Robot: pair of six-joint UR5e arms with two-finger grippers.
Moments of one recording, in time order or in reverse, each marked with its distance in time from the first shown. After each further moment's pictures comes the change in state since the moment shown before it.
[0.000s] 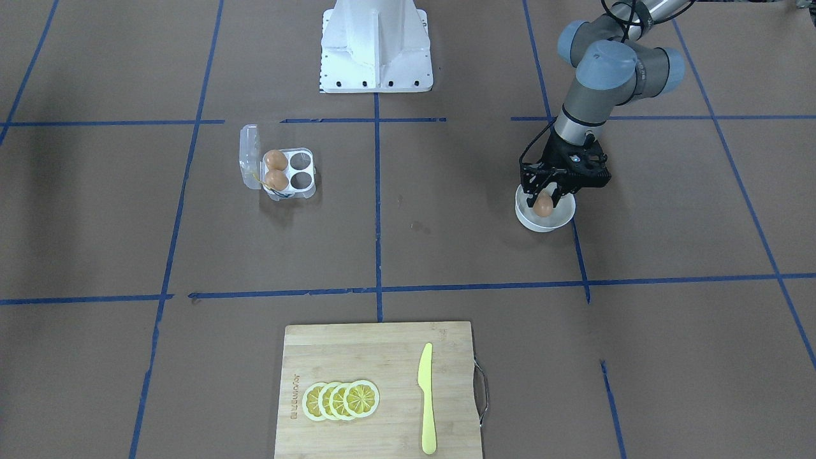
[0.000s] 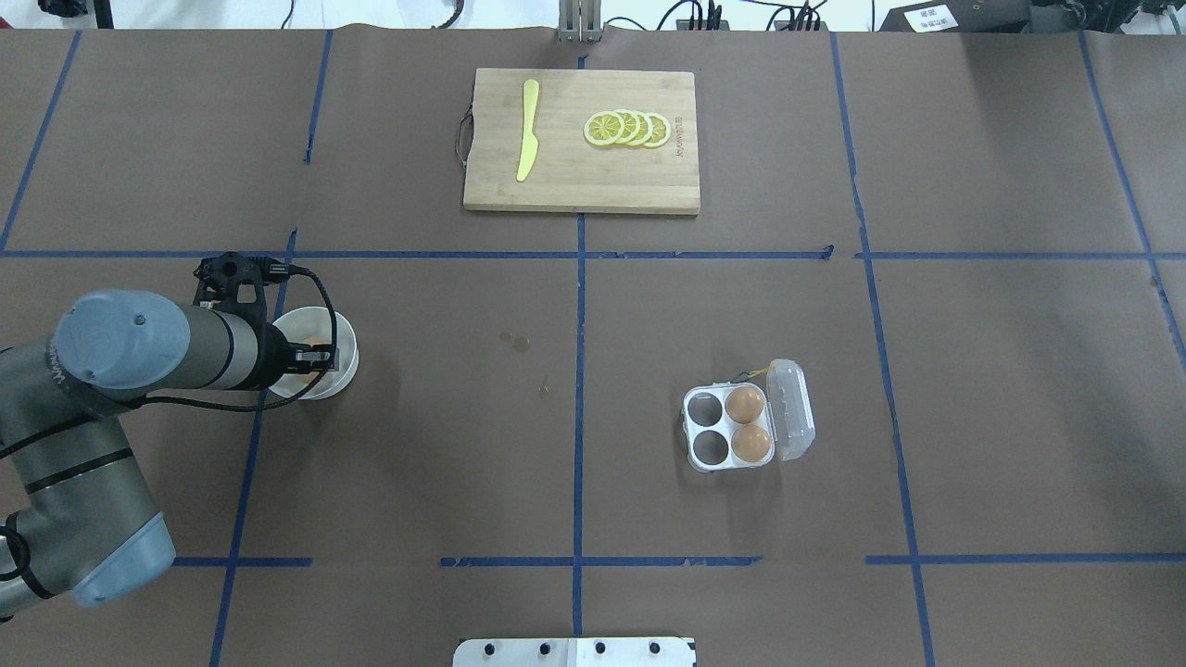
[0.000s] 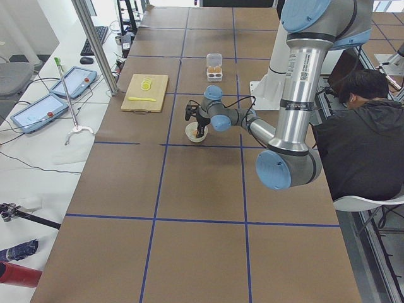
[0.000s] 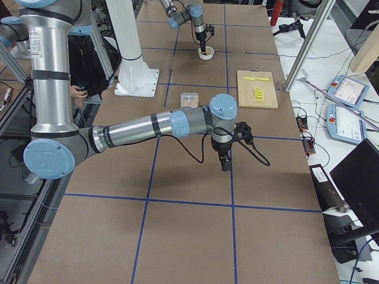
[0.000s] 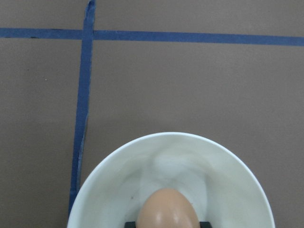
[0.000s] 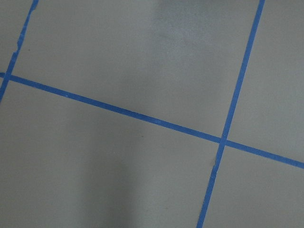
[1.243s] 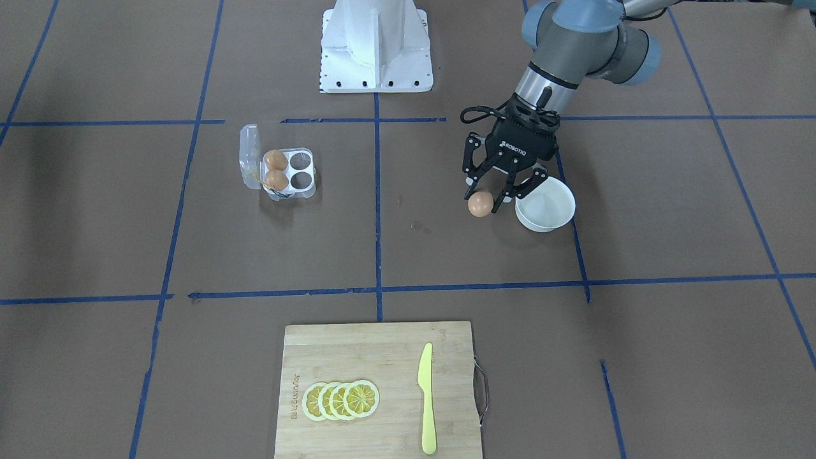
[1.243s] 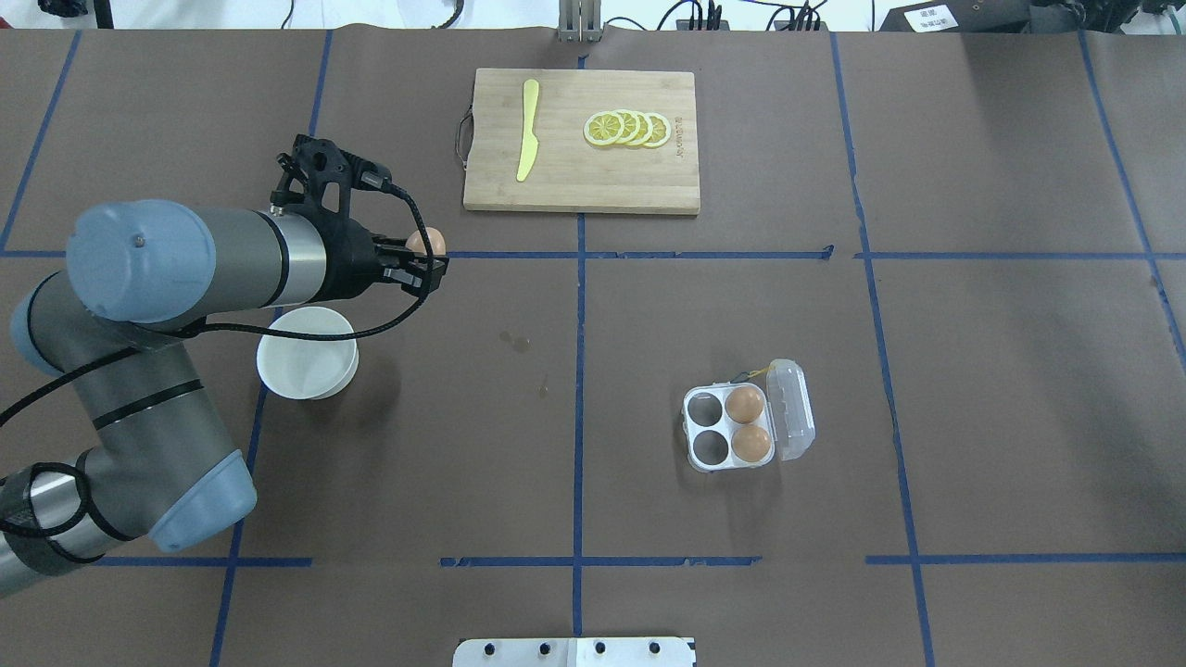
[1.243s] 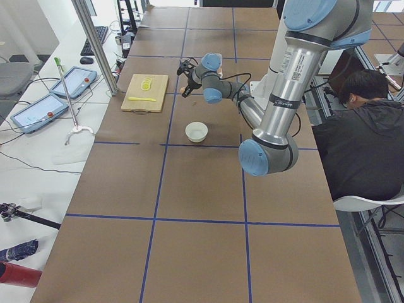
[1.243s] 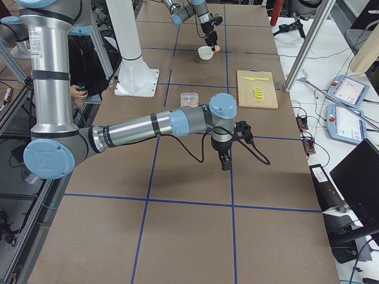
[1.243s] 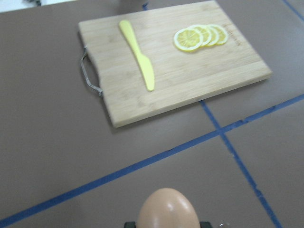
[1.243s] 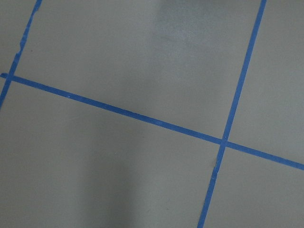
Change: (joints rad) left arm -0.050 -0.230 -0.038 -0.146 0.058 0.412; right arm 0.001 0.000 0.005 0.000 0.001 -0.003
